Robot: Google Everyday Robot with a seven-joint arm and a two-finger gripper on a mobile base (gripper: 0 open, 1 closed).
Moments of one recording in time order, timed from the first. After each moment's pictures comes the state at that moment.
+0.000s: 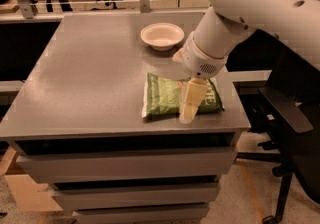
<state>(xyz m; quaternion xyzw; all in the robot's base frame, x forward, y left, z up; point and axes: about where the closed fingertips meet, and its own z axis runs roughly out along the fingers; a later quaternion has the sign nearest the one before) 0.523 -0.051 0.862 -0.71 0.67 0.07 0.18</state>
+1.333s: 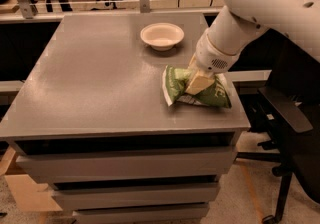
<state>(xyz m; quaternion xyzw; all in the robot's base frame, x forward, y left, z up) 0.552 -0.093 0.854 -0.67 0.72 0.05 0.19</state>
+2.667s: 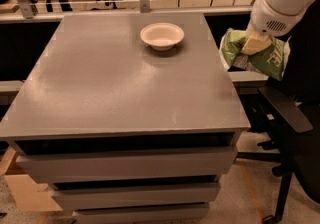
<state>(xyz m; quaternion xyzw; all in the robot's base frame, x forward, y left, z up) 0.593 -0.223 0.943 -0.59 0.78 -0.12 0.20</state>
